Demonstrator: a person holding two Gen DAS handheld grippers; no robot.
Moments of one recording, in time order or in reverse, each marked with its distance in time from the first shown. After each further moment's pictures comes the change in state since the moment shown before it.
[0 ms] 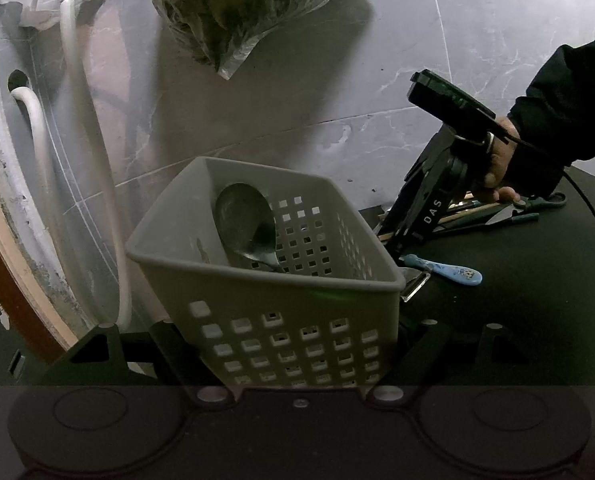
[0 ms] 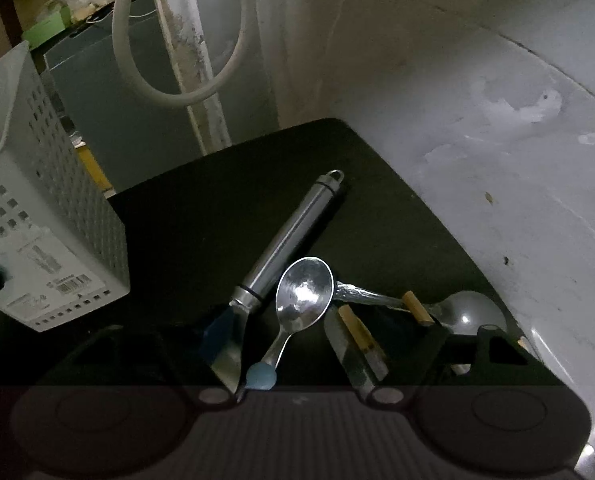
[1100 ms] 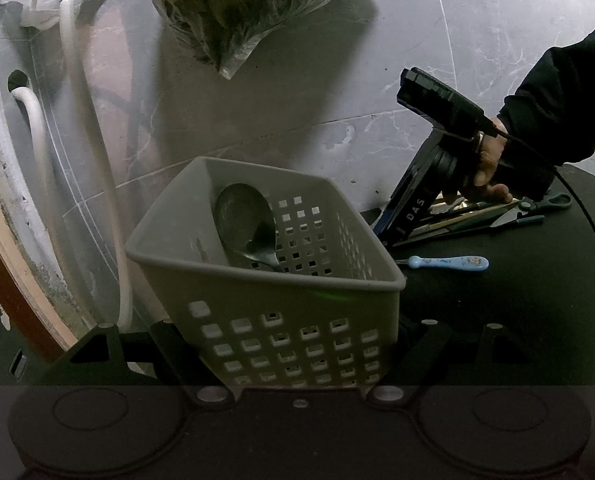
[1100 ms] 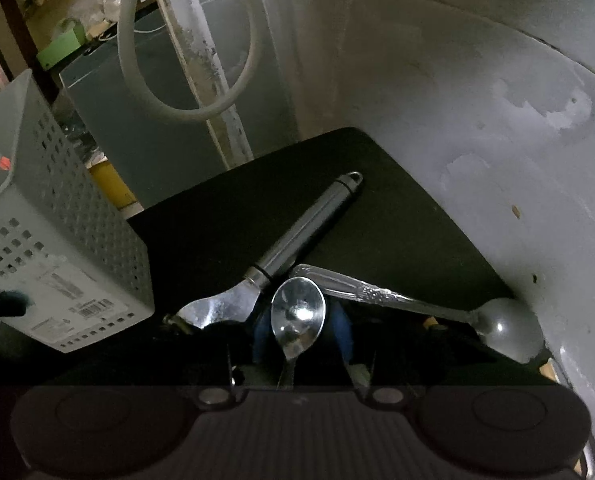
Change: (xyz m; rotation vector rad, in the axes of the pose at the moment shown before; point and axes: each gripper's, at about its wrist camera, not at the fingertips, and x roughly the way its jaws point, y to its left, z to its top) left arm 0.002 0.002 0.001 -0.001 -0.001 0.001; right arm 0.003 -0.009 0.008 0.024 -0.013 0.089
